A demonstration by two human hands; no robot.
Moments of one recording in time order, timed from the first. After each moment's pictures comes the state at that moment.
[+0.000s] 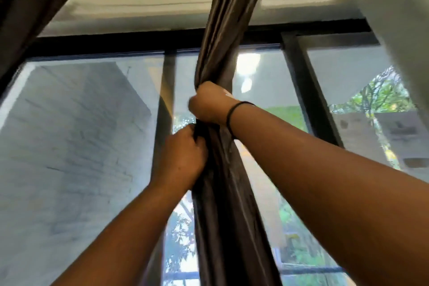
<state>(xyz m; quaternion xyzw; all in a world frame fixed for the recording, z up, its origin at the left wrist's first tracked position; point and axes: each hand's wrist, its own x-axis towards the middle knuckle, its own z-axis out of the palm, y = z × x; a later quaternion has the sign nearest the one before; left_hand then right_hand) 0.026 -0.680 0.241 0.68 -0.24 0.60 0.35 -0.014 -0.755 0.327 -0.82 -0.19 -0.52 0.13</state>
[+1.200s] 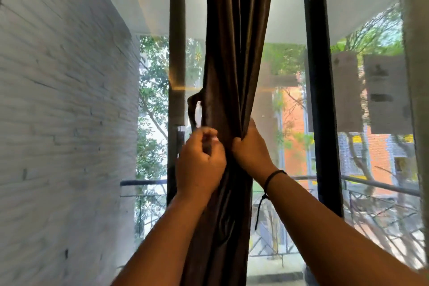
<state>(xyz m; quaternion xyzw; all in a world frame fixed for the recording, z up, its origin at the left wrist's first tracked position) 0.030 -0.637 0.066 0.60 -0.27 0.48 0.57 0.022 -0.746 0.098 -0.79 -0.04 -0.47 0.40</state>
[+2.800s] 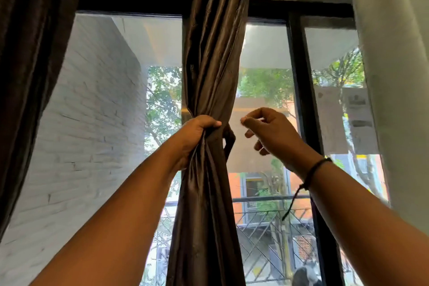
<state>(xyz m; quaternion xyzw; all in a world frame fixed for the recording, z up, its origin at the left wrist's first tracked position) -0.061 -0.563 0.181 0.60 -0.37 0.02 0.71 -0.133 -0.716 0.169 -0.76 -0.13 -0.45 0.46</state>
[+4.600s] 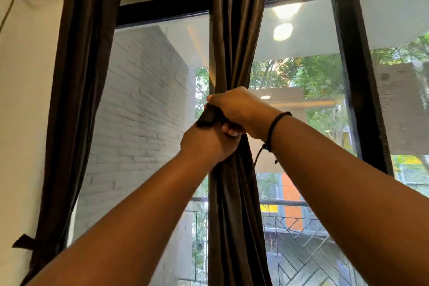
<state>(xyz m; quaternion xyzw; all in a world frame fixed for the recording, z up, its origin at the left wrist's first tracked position) -0.051 -0.602 0.166 0.84 -0.21 0.46 0.20 -0.101 -0.680 0.213 -0.79 -0.20 -0.28 0.51</state>
